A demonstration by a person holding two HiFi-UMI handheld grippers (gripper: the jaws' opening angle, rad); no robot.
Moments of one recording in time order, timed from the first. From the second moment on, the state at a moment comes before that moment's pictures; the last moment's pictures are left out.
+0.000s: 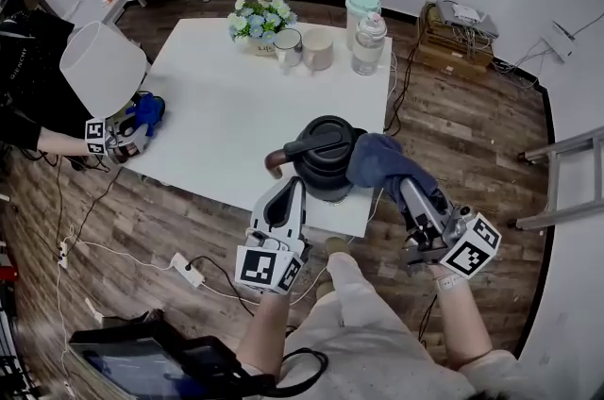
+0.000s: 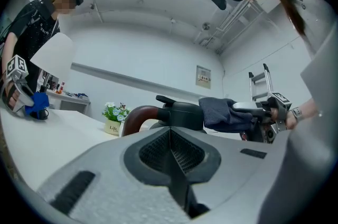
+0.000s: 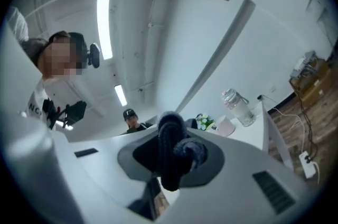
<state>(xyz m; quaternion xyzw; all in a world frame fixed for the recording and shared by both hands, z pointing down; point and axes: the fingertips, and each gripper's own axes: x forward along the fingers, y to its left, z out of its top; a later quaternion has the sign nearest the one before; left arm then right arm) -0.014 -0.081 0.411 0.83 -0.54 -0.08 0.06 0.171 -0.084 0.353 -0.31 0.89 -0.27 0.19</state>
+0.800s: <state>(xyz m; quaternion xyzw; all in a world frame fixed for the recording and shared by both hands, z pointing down) -0.018 -0.084 0.408 0.83 -0.55 -0.06 0.03 0.160 -0.107 0.511 -0.37 0.82 -0.43 0.10</state>
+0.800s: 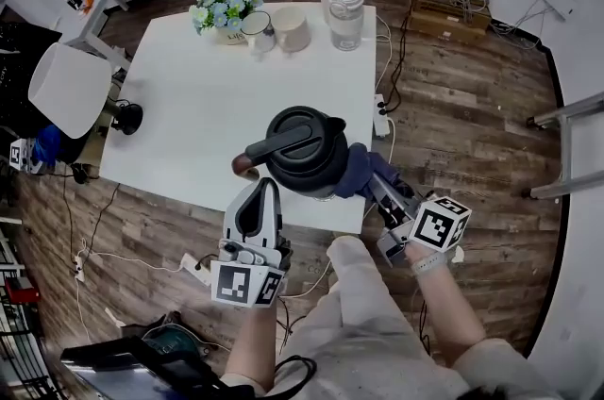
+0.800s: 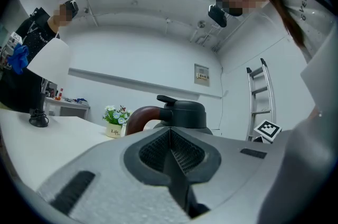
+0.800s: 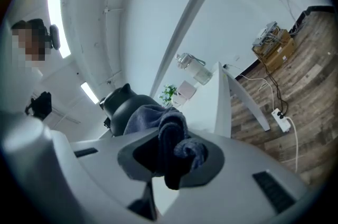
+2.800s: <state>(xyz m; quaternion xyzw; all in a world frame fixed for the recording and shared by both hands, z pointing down) -0.027 -0.101 0.420 0.81 -0.58 -0.07 0.06 0.111 -0.212 0.526 -0.09 0.92 -0.26 -0.29</state>
